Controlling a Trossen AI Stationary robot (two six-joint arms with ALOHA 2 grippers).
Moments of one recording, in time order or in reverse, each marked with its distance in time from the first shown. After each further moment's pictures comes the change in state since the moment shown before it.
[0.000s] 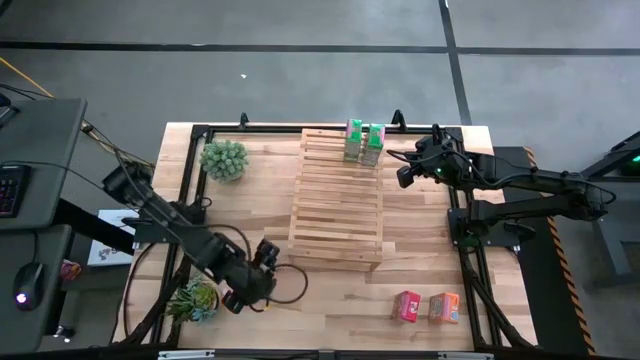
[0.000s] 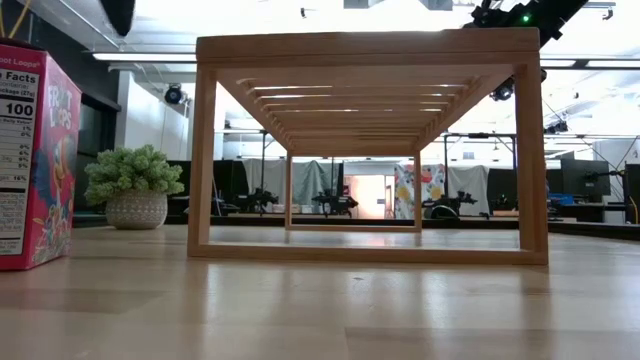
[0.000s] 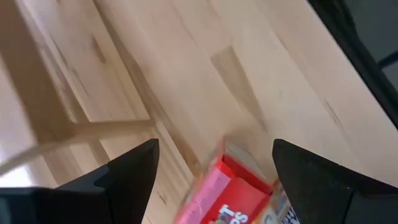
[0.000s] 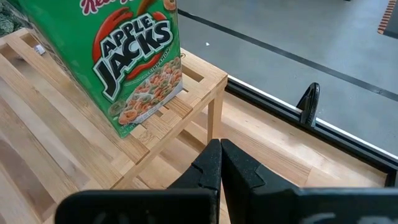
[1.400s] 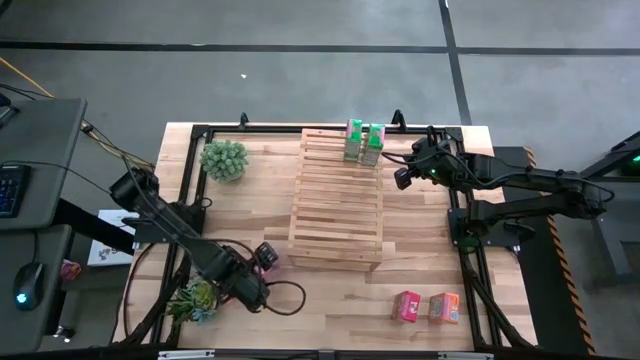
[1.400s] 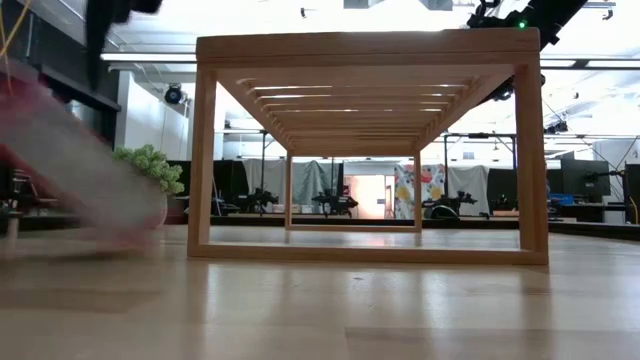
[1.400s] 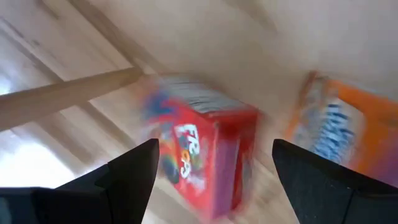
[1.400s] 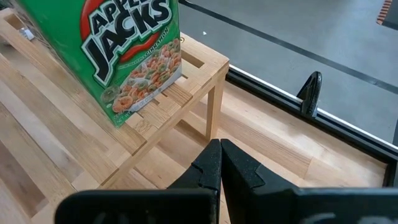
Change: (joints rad) left arm -0.018 0.092 0.015 -0.208 -0.052 0.260; right arm 0.000 0.038 -0.001 -0.018 -0.008 0.022
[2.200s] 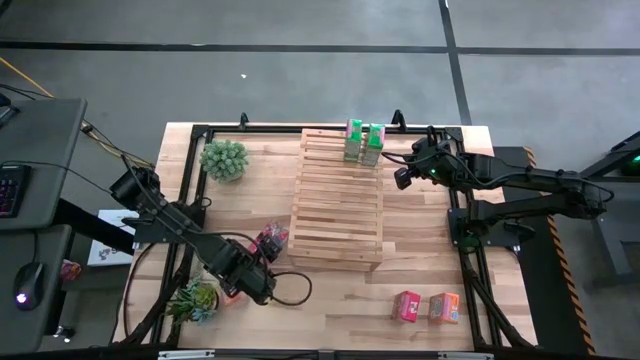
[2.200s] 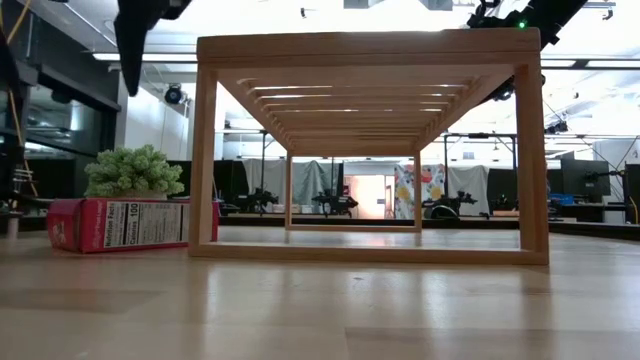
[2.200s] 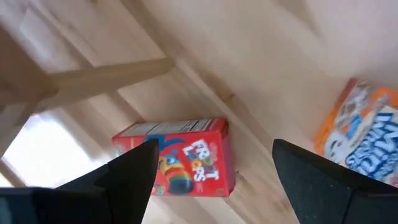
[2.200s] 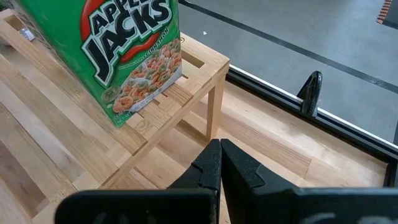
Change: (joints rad) left arm 0.057 -0.005 0.004 0.006 -0.052 -0.025; right arm 0.000 0.000 0.000 0.000 -0.001 0.003
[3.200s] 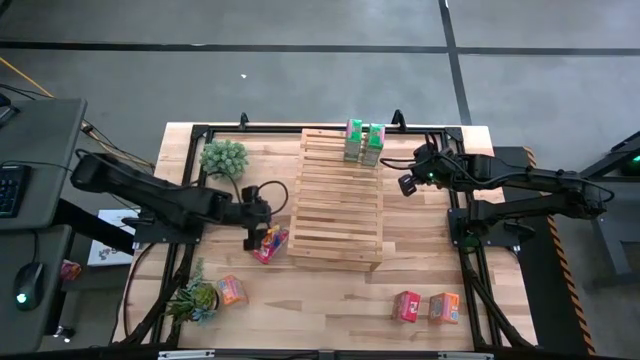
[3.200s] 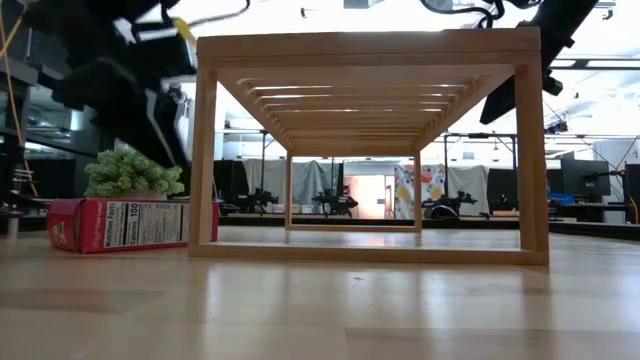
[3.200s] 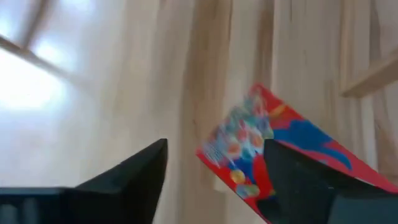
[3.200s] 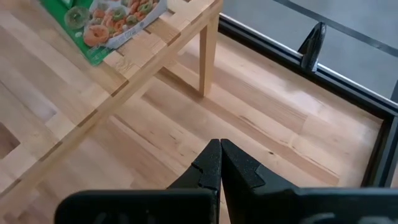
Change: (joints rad) left arm 0.418 -0.482 -0.687 0.672 -0.009 -0.386; right arm 0.001 0.000 0.000 -0.168 -0.069 0.080
